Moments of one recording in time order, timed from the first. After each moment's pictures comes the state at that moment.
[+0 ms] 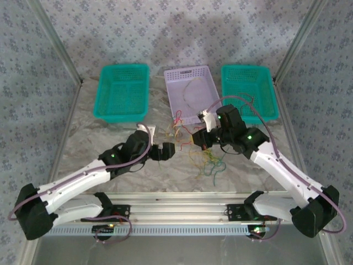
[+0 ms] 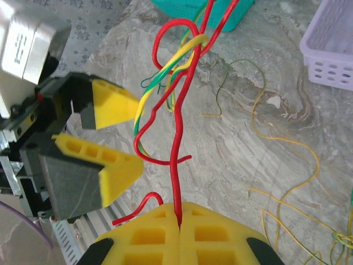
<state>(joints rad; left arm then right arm) -0.88 1.02 0.71 -0.30 -0.06 -0.67 0.60 1.12 1.05 -0.60 -0.45 0.24</state>
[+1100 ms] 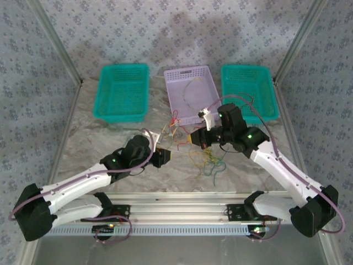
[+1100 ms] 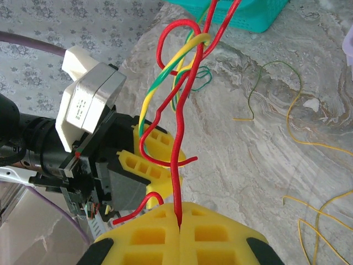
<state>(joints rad) -0.88 1.02 0.61 -0.16 0.08 -0.56 0.58 1.13 1.05 -0.55 -0.58 0.30</state>
